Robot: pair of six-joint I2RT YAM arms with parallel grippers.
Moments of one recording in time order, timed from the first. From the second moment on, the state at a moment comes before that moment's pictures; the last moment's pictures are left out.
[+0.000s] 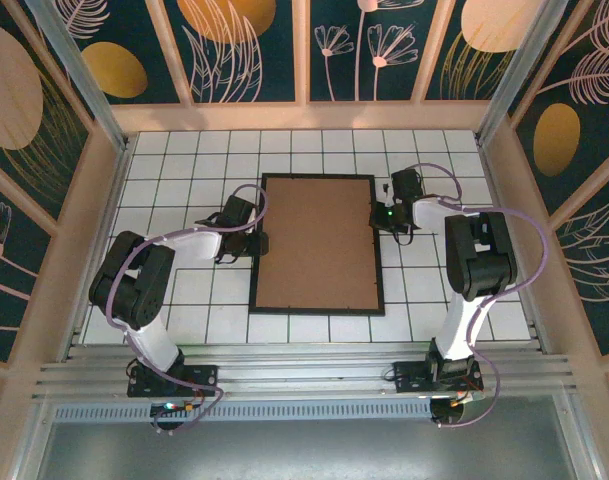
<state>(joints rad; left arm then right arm) -0.44 1.75 0.92 -0.24 0.07 -0.42 0.20 1.87 1.10 -0.30 -0.24 0.34</state>
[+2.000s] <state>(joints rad) -0.44 1.50 0.66 -0.34 0.34 -0.51 0.20 1.87 1.10 -0.29 -0.25 0.34</state>
